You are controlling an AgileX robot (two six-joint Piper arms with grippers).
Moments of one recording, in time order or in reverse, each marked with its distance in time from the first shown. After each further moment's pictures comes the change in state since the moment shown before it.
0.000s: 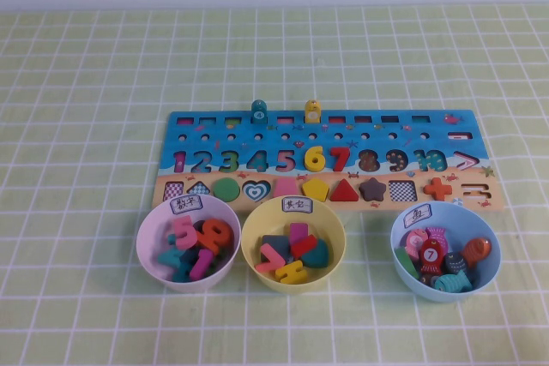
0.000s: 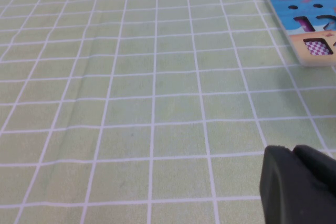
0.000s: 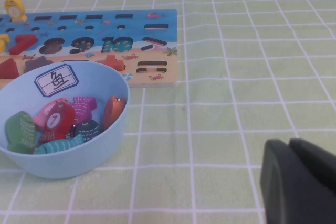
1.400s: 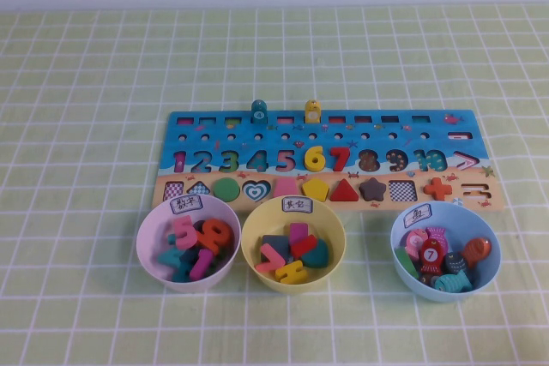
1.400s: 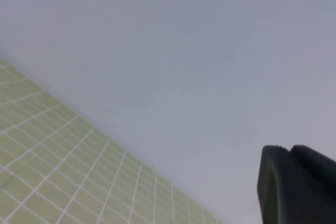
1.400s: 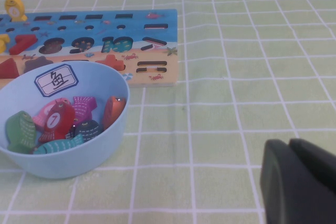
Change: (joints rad) right arm 0.000 0.000 0.000 0.000 0.000 0.000; left arm 0.000 0.000 0.000 -0.510 -0.563 -0.217
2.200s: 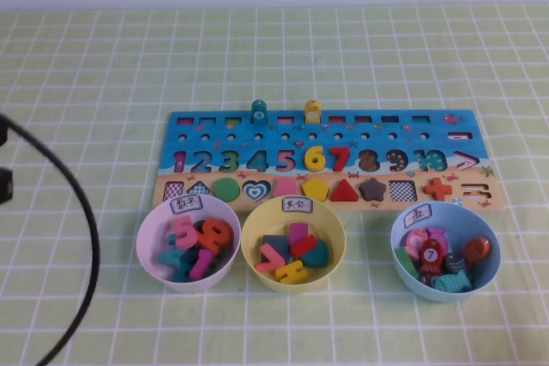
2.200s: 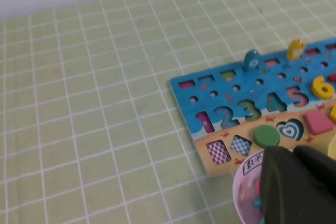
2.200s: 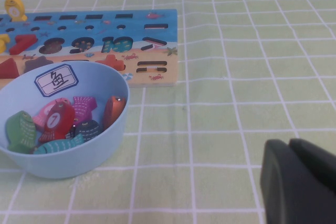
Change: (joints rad) right arm 0.000 0.000 0.000 0.000 0.000 0.000; left arm 0.000 0.813 -0.891 0.118 0.879 0.671
